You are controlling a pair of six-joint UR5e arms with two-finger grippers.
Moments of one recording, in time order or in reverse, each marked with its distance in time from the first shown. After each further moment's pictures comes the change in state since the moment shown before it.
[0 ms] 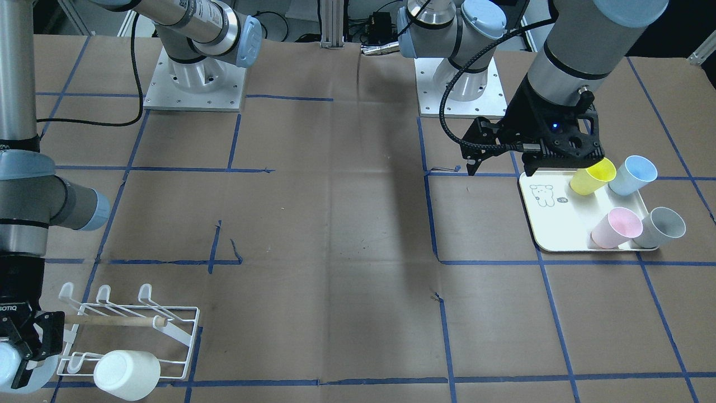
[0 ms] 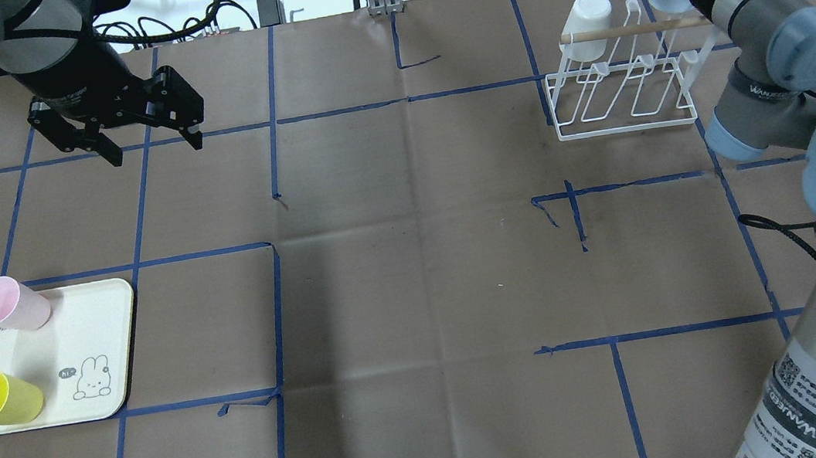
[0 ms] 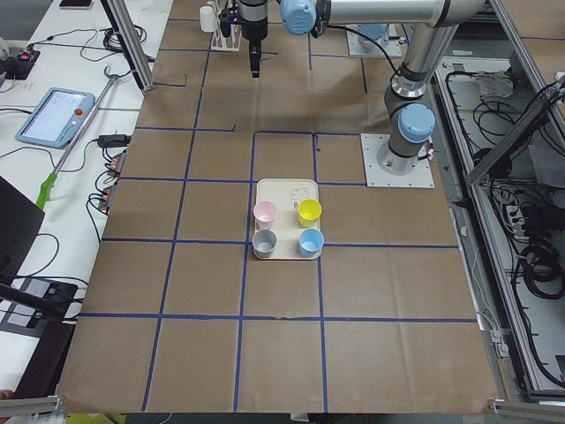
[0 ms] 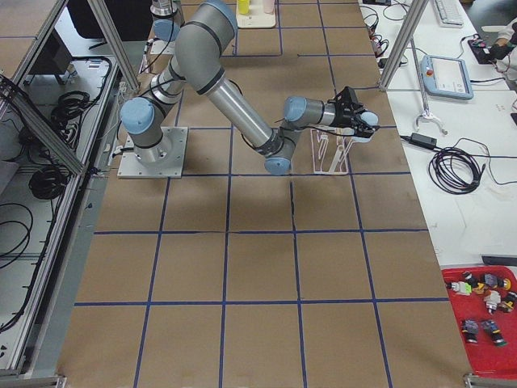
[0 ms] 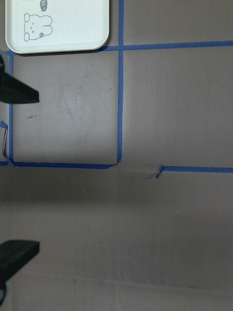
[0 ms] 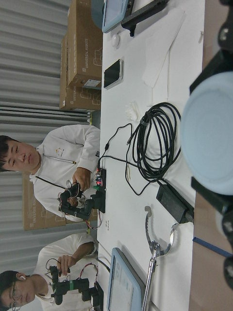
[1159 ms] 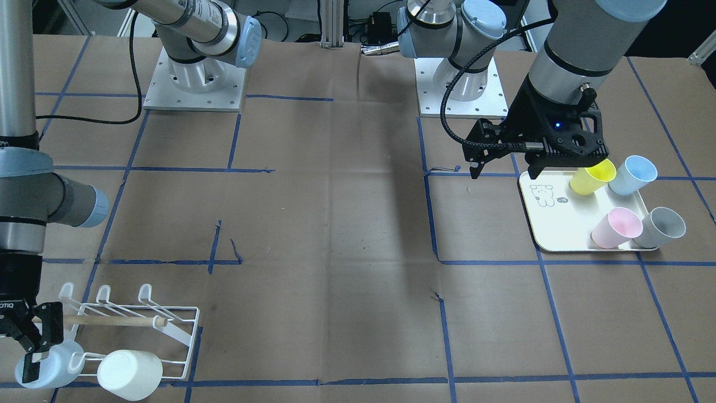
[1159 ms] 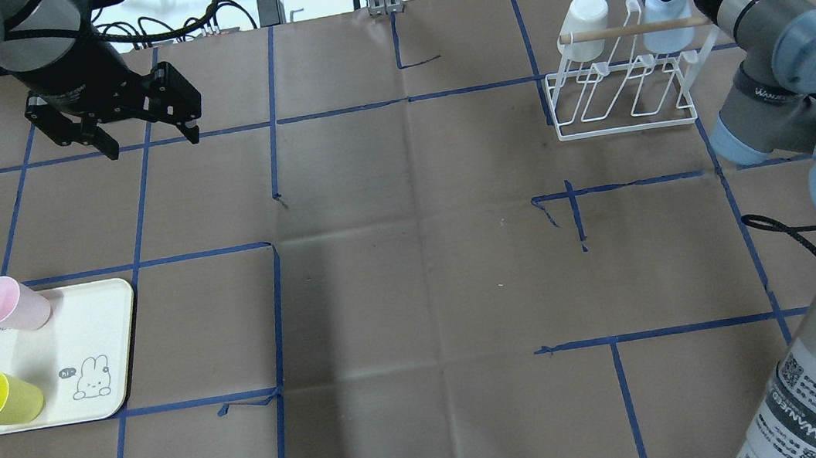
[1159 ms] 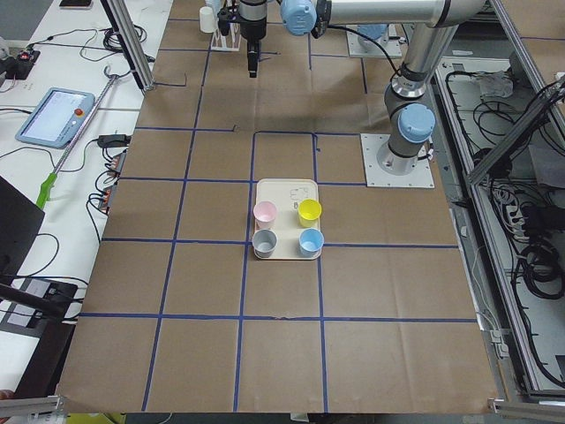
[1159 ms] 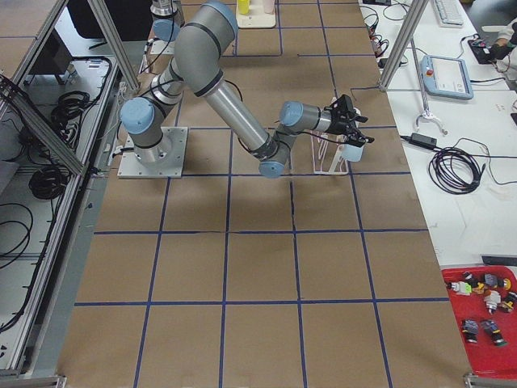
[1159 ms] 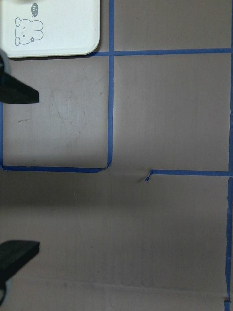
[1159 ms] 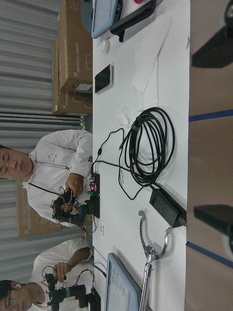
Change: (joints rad) left arm -0.001 0.006 -0.011 0.043 0.014 0.001; right arm -0.005 -0.023 0.010 0.014 -0.008 0.014
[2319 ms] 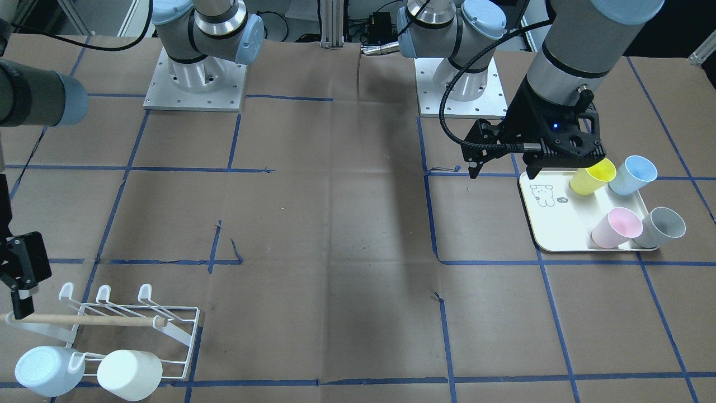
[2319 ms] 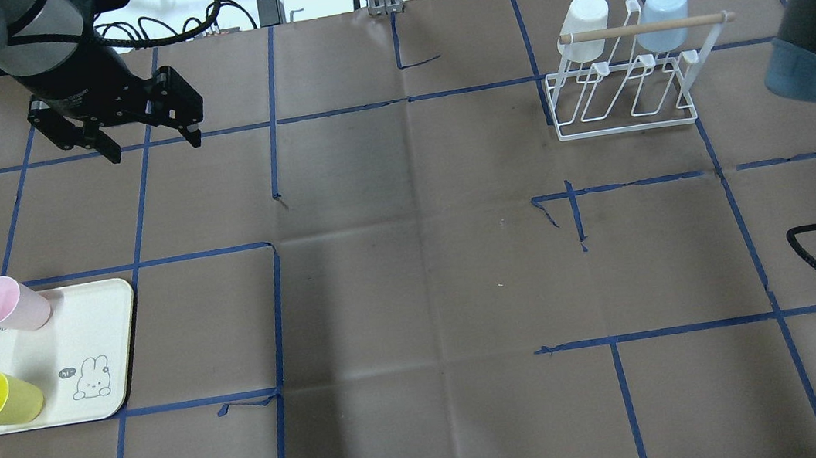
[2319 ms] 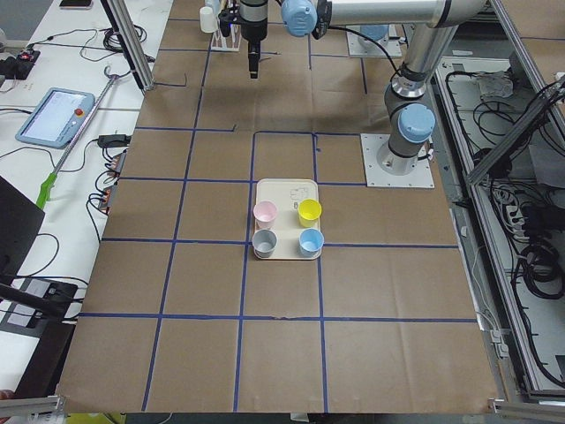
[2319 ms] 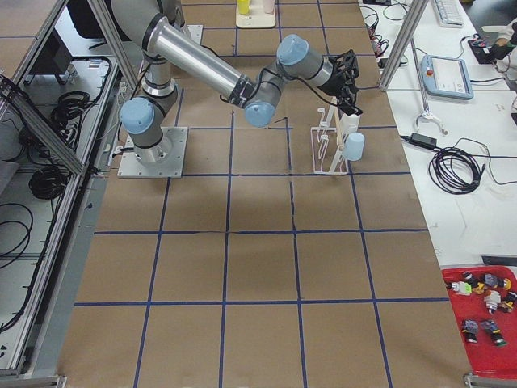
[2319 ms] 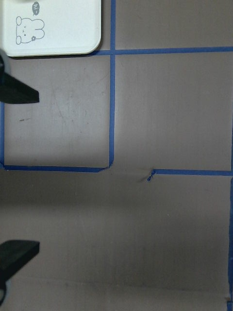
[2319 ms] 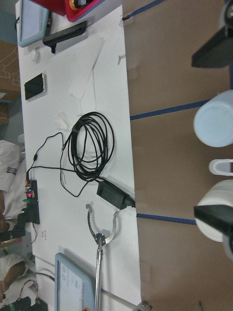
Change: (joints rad) left arm 0.000 0.003 -0.010 0.001 -0.001 0.000; right arm 0.094 -0.418 0.005 0.854 -0.230 -0.013
